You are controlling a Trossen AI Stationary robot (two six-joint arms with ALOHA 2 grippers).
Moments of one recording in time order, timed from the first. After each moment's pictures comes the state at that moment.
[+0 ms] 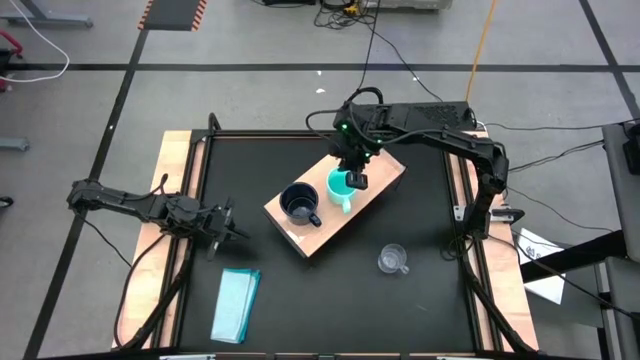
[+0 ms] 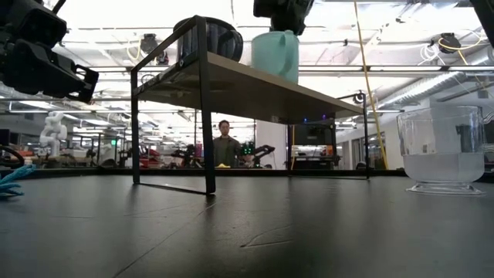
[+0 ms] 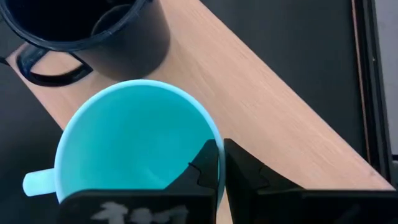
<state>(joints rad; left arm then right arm) -0.20 0.26 0.12 -0.19 0.08 0.05 -0.32 1.81 1.93 -1.20 -0.21 -0.26</state>
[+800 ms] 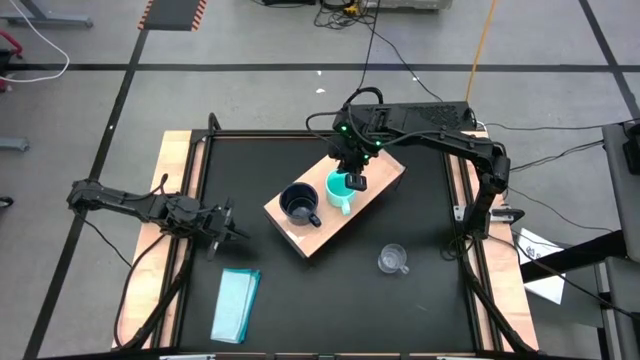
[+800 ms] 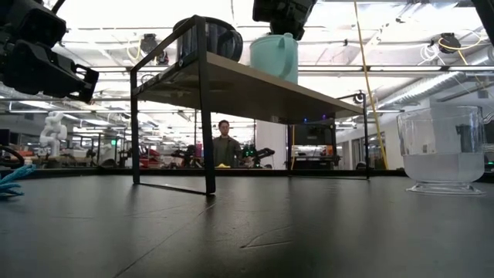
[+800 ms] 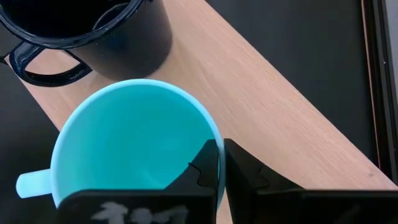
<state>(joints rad) -0.20 0.26 0.12 -0.19 0.08 0.07 -0.32 1.81 1.86 -1.14 -0.22 -0.27</state>
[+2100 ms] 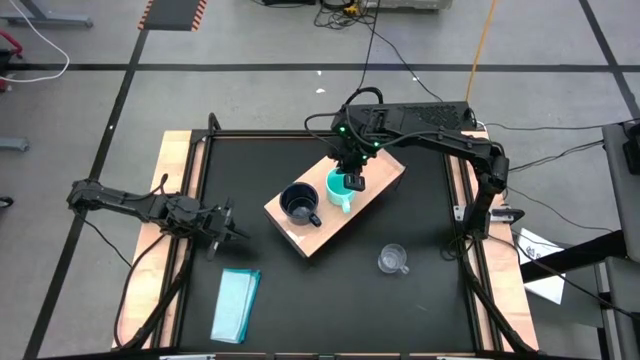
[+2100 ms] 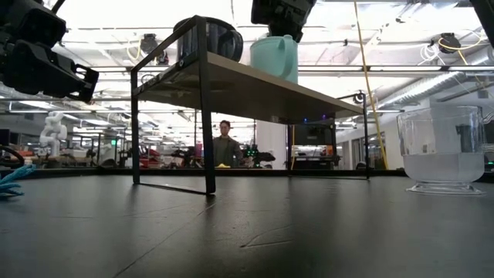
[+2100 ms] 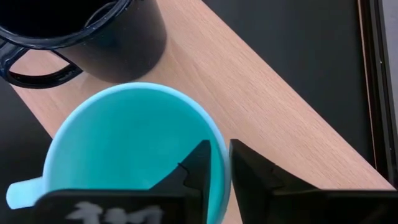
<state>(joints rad) -0.20 0.26 0.12 -0.19 0.08 0.07 -0.32 1.82 1.86 -1.13 -0.21 -0.27</state>
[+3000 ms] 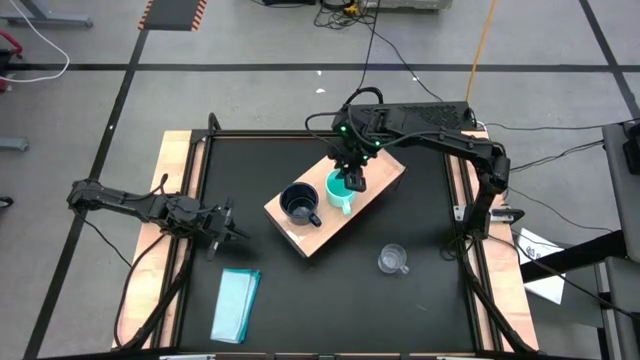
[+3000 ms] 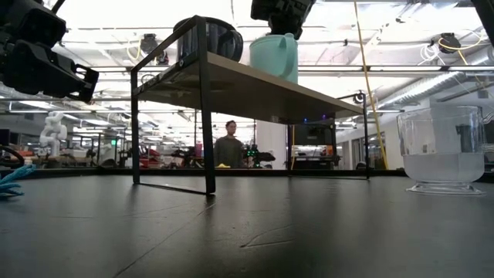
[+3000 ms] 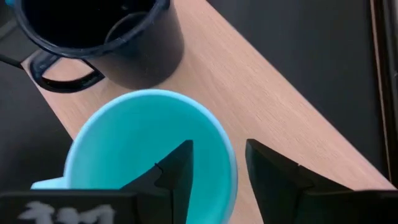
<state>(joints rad) -0.20 0.26 0.12 -0.19 0.08 0.07 -0.32 1.81 1.86 -1.12 -0.27 -0.27</state>
